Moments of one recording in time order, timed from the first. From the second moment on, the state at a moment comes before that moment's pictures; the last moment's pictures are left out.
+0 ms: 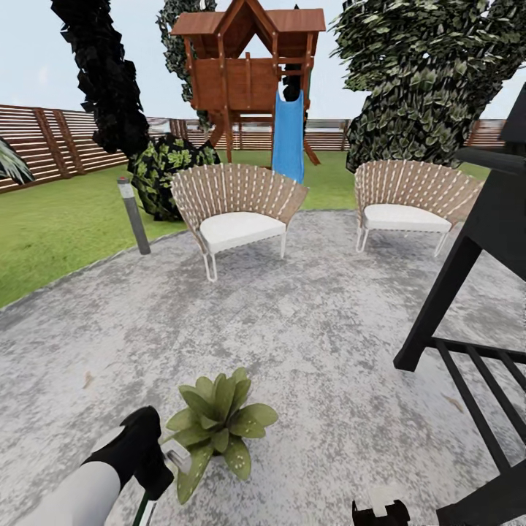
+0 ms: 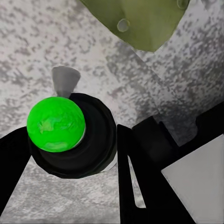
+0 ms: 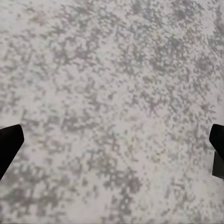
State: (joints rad) left arm -0.64 0.04 0.04 -0.52 -1.11 0.82 -1.04; right arm -0.44 -0.02 -0.11 -0.03 0.36 -0.38 -0.26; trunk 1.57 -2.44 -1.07
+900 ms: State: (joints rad) left arm -0.77 -0.01 -0.07 -0.54 -1.12 0.82 -1.27; right arm -0.44 -0.02 -0.11 -0.03 0.36 -0.38 -0.26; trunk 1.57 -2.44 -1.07
